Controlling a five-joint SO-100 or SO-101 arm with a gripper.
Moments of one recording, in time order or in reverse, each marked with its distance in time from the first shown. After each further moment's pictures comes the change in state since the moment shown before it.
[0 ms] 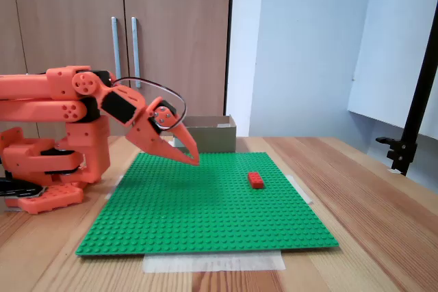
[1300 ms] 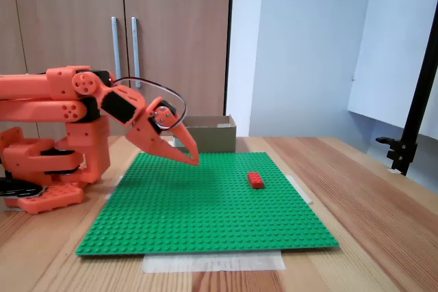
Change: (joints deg) arm 0.0 0.0 0.0 0.0 -0.6
